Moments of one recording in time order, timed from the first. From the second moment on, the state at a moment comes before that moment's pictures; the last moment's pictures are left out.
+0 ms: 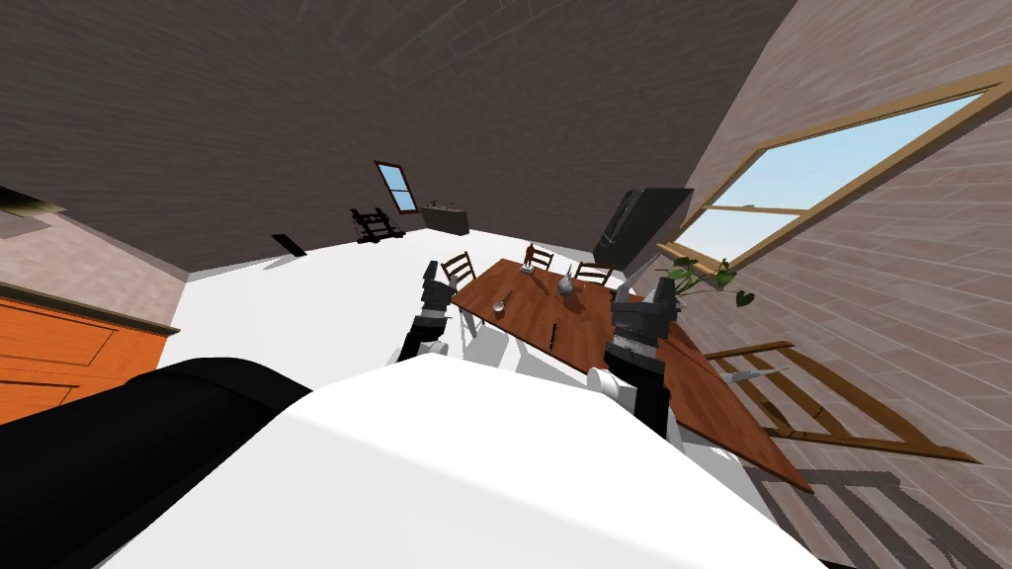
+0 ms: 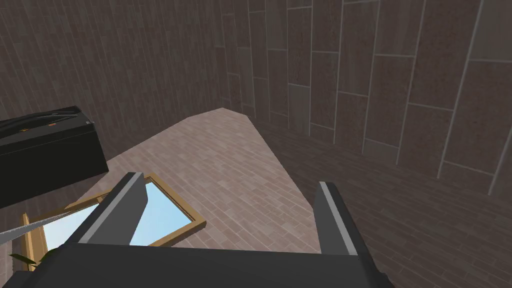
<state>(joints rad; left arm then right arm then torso) 0.51 0.05 -0.03 -2.22 0.01 -0.42 0.12 0.47 0.01 -0.07 -2.32 -0.02 -0.40 -0.09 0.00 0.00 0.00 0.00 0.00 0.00</state>
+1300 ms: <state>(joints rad) 0.51 0.05 -0.03 -2.22 0.01 -0.42 0.12 0.33 -0.15 -0.13 -2.11 0.00 -0.13 -0.30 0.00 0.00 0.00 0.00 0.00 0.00</state>
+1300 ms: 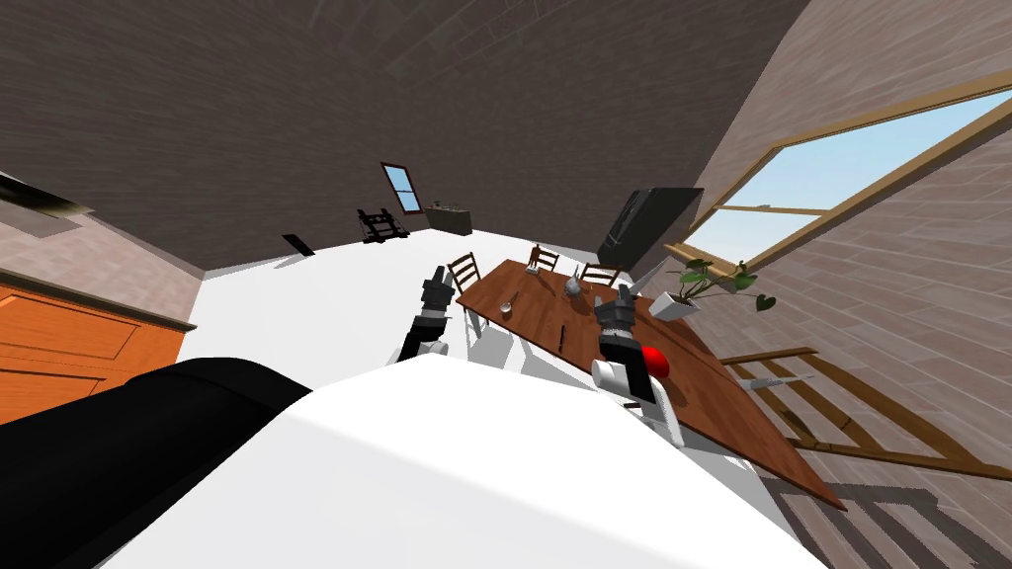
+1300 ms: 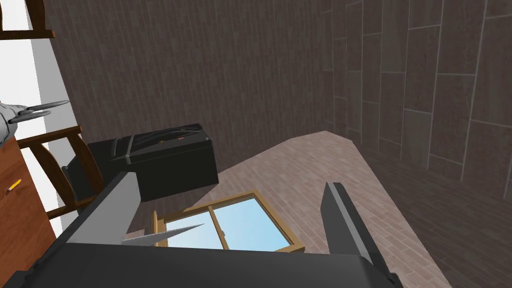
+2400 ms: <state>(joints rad) 0.51 0.05 -0.03 -2.22 0.01 -0.42 0.12 0.23 -0.18 -0.19 -1.91 -0.02 0.11 -0.53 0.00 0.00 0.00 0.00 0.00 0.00</state>
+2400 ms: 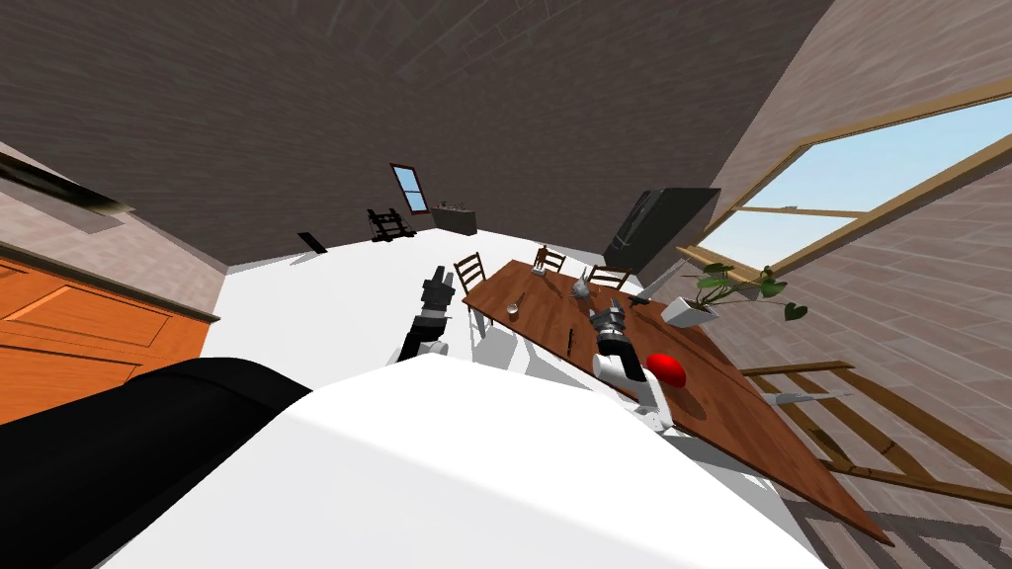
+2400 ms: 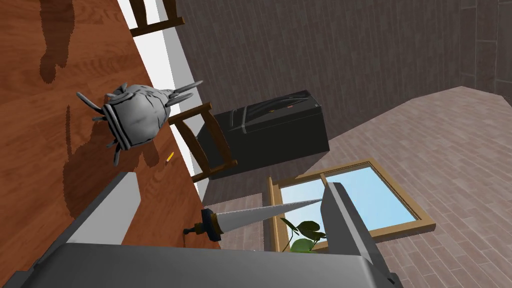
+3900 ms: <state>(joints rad) 0.51 0.05 -0.03 -2.22 0.01 -0.42 0.12 0.07 -0.23 -0.31 -1.58 -0.09 0.54 -0.92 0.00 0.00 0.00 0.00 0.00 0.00</state>
